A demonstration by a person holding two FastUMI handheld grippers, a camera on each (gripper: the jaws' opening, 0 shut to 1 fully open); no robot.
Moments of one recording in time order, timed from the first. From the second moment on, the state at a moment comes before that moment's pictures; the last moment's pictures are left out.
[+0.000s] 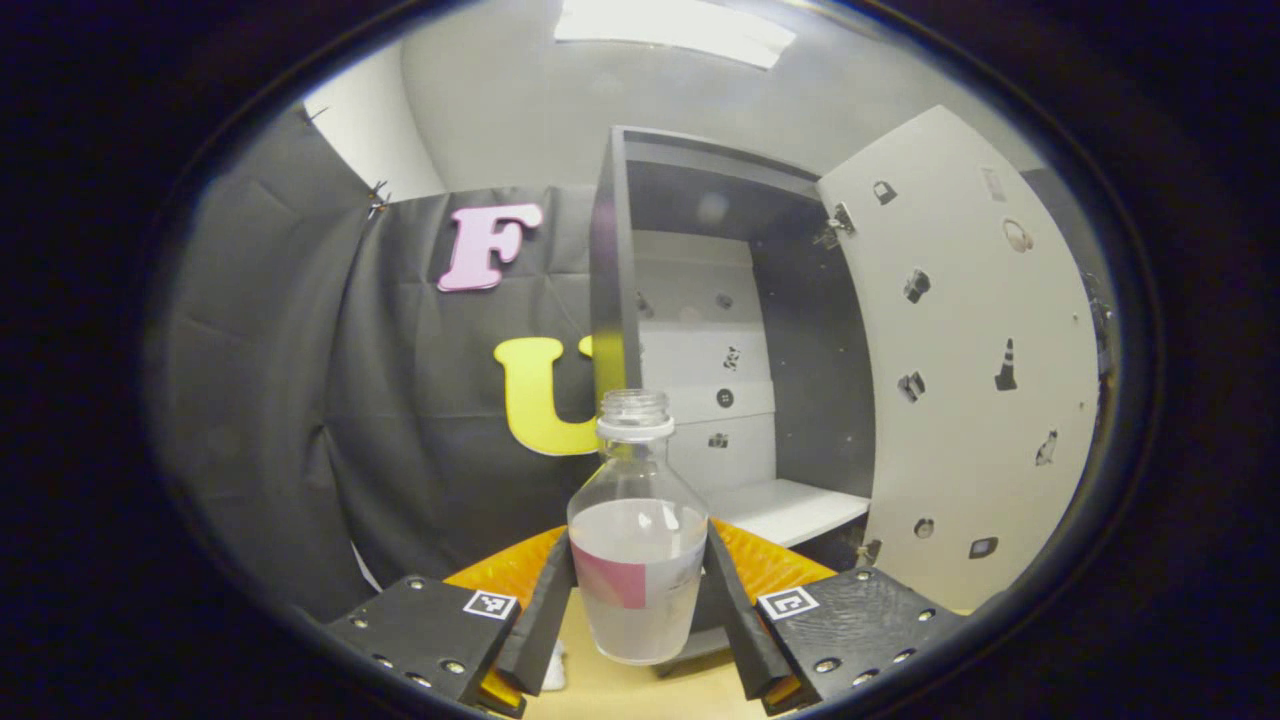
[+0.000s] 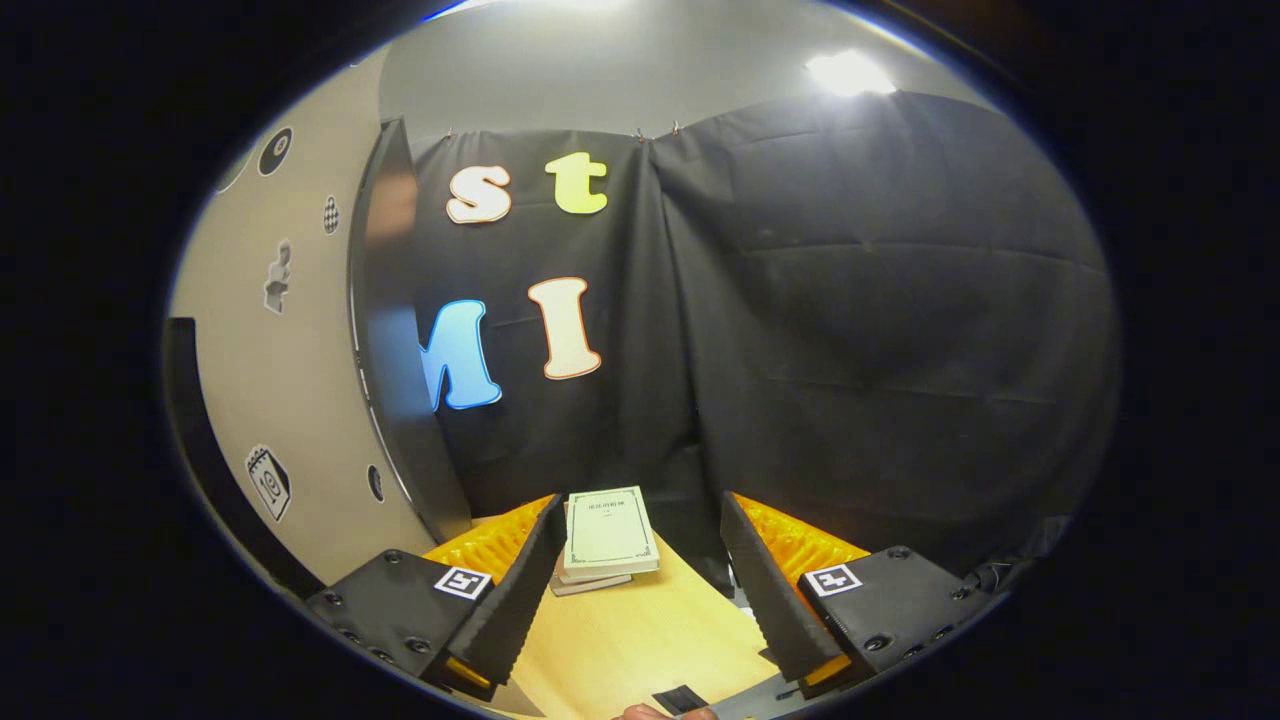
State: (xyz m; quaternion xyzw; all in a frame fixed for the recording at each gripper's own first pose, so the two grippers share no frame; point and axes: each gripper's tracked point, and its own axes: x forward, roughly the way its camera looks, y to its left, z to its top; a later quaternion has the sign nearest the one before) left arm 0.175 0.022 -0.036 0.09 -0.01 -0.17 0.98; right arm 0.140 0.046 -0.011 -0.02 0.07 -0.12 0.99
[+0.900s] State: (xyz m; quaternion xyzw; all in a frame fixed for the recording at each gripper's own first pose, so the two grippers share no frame) left arm 0.129 0.133 -0.302 0.09 0.06 -0.08 0.99; right arm 0.103 0.036 0.012 -0.01 -0.05 -0.13 0.99
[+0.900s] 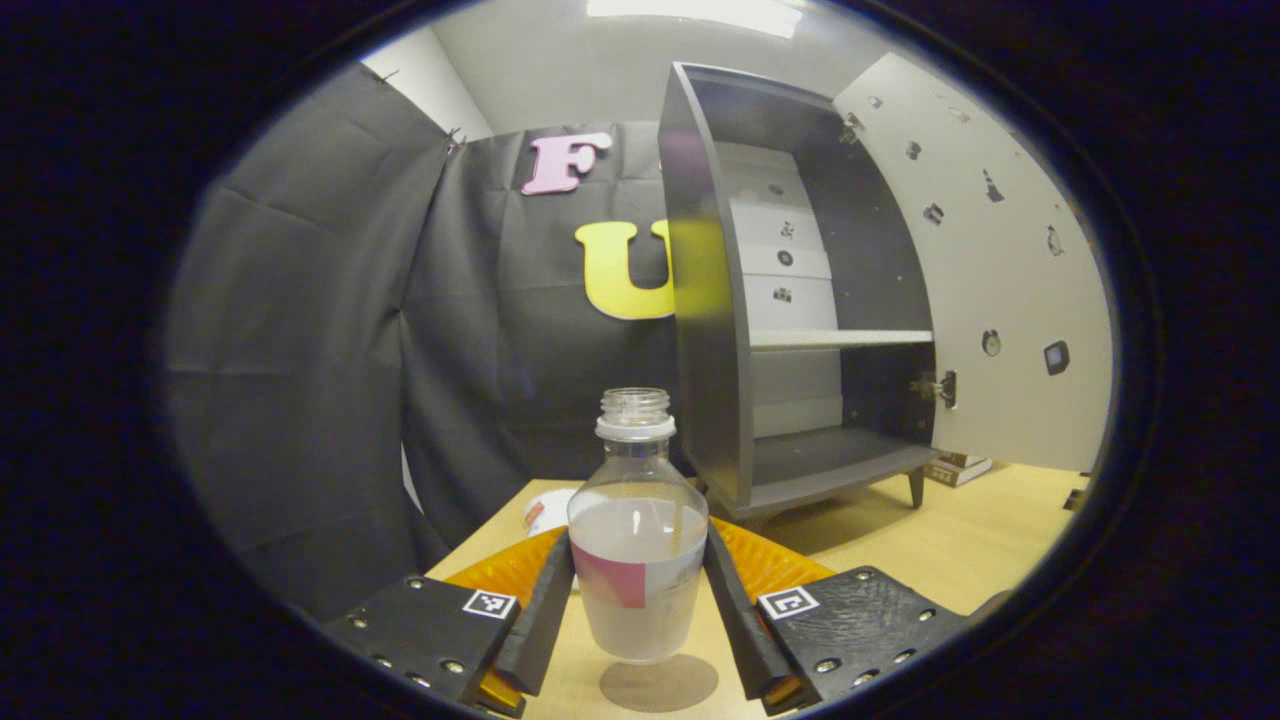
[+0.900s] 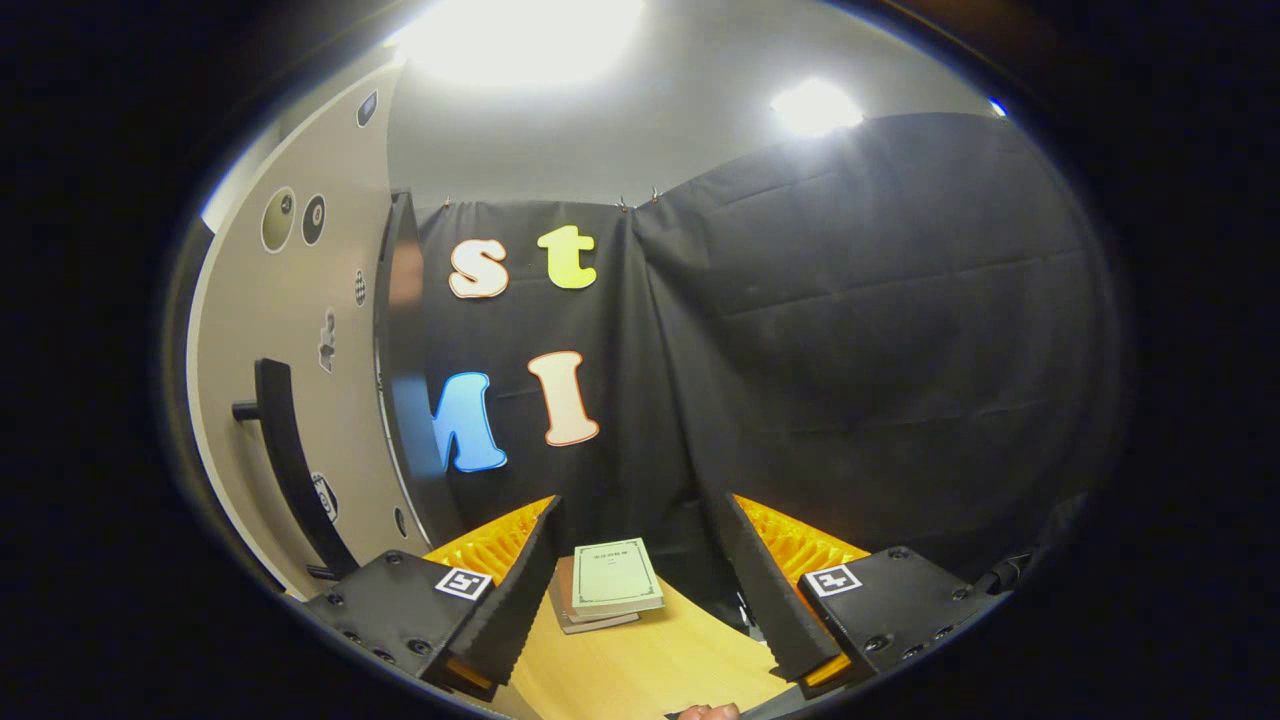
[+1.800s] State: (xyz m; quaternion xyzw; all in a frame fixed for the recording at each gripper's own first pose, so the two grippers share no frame) left arm 0.104 0.133 -0.375 0.11 0.14 -0.07 0.98; right arm 0.110 -0.002 -0.033 -0.01 0.01 -0.16 0.99
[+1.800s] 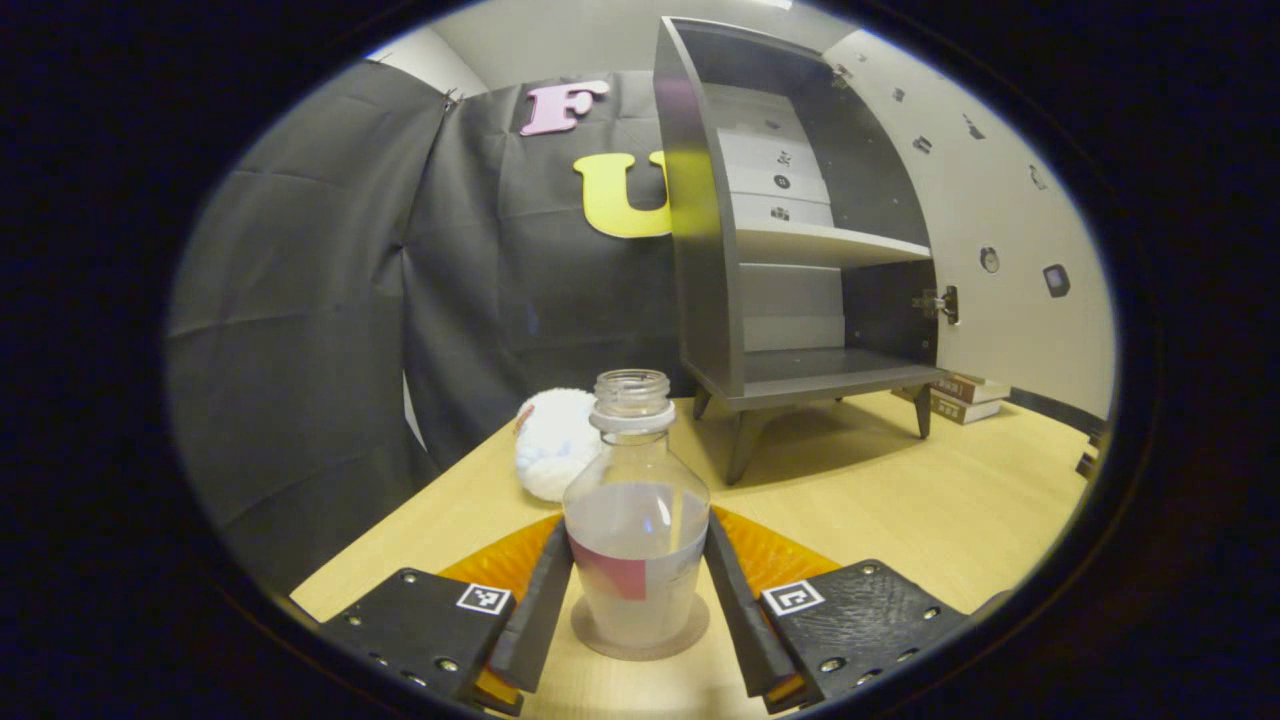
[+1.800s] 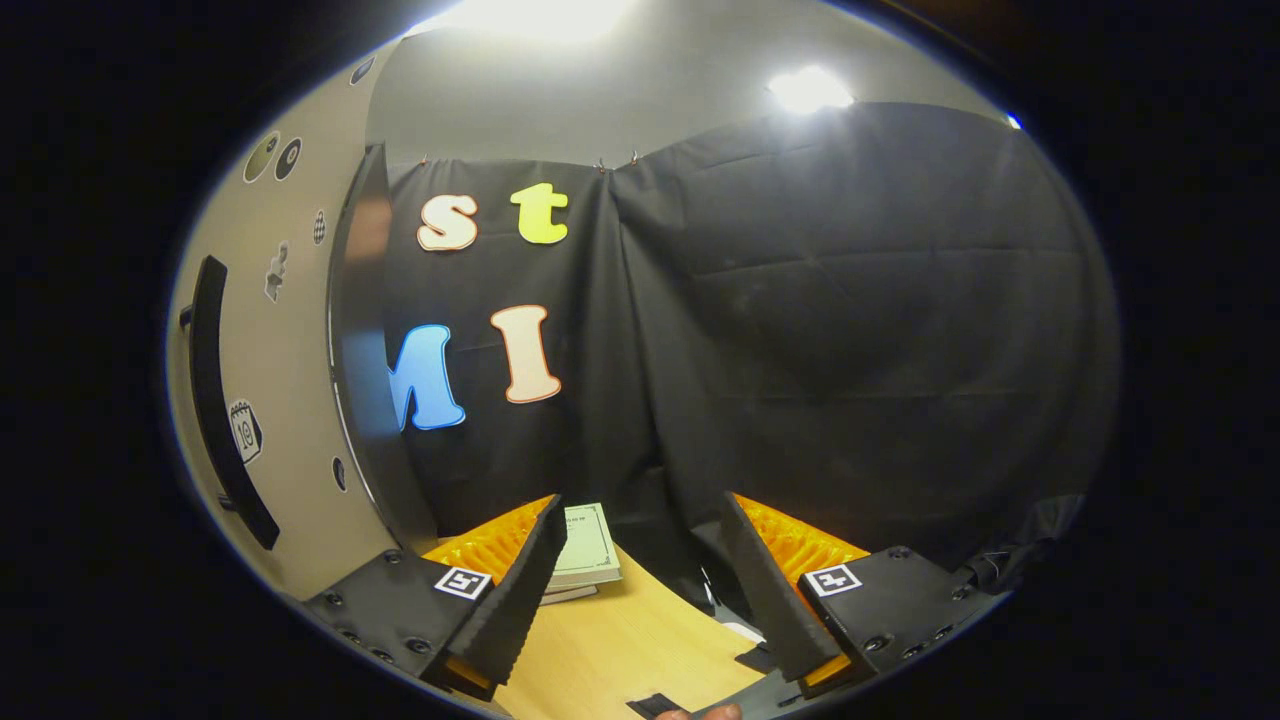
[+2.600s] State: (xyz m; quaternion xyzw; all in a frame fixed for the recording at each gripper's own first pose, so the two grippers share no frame) left arm 0.042 0.074 -0.206 0.16 0.13 -0.04 0.98; right arm 0.107 -0.038 -0.053 -0.04 -0.01 -0.14 0.99
